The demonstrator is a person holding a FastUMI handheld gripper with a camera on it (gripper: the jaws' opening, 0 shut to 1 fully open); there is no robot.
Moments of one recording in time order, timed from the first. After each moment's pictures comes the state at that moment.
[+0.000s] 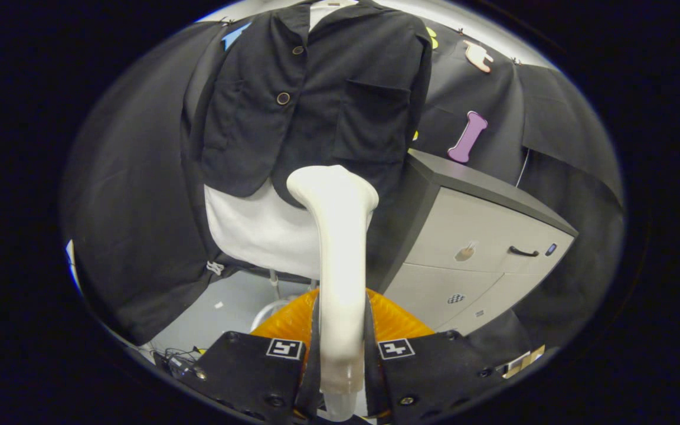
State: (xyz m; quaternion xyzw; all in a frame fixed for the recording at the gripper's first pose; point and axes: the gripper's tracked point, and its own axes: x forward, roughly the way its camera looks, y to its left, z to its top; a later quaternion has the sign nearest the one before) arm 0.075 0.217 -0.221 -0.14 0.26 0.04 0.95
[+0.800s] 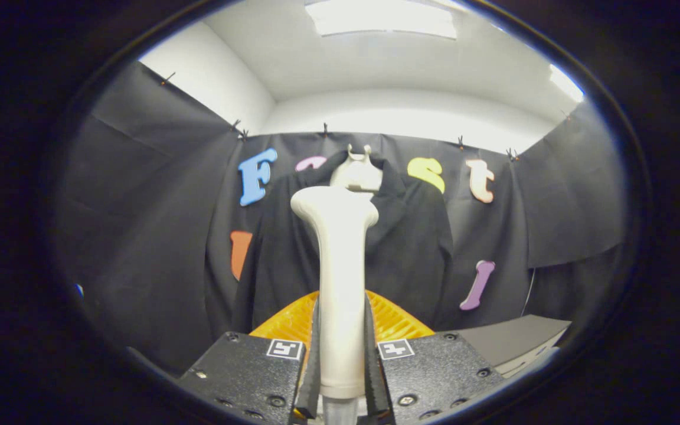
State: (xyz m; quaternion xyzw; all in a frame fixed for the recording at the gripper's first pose) arm 0.105 0.383 0.106 -0.09 -0.14 0.13 0.98
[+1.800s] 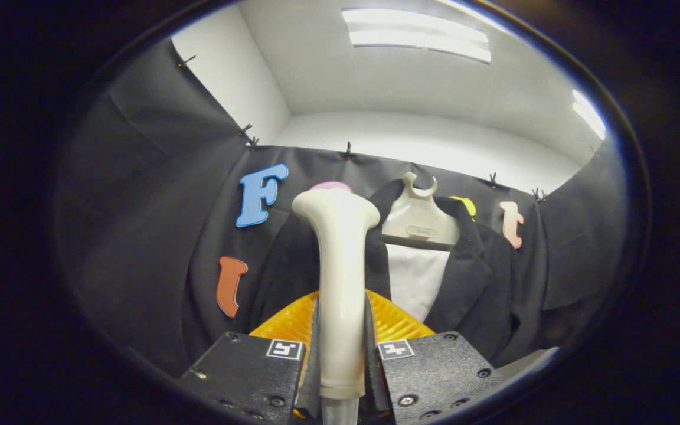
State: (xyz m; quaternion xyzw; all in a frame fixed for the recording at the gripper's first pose) arm 0.217 0.500 0.151 -0.14 -0.19 0.13 0.96
